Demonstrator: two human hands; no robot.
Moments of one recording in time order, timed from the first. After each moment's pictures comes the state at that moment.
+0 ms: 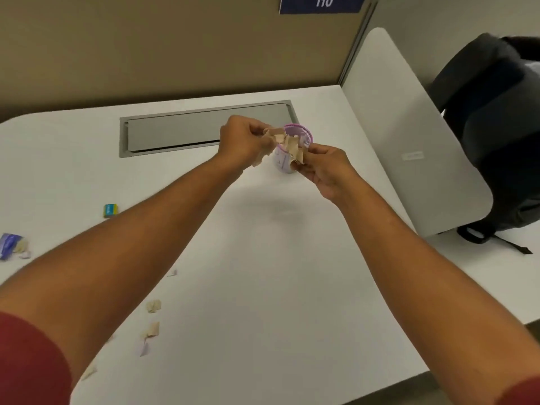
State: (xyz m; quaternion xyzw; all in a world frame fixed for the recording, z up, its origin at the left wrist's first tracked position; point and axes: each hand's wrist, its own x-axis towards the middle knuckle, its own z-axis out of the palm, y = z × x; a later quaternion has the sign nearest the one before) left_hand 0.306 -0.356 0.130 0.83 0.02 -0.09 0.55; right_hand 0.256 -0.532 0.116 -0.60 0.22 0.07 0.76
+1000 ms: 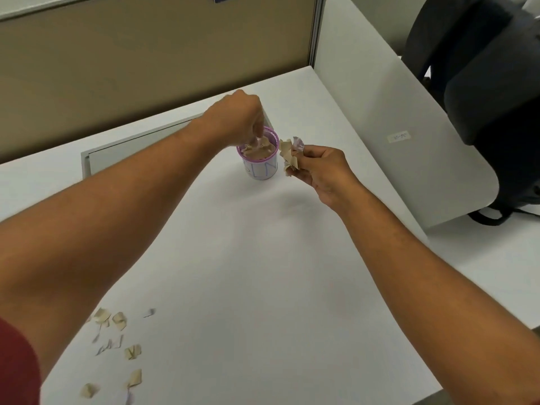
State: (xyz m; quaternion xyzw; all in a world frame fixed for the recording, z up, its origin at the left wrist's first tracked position) left_hand 0.401 -0.441 0.139 0.95 -0.29 -0.11 0.04; right_hand 0.265 -0.601 0.080 -0.57 0.24 0.03 0.78
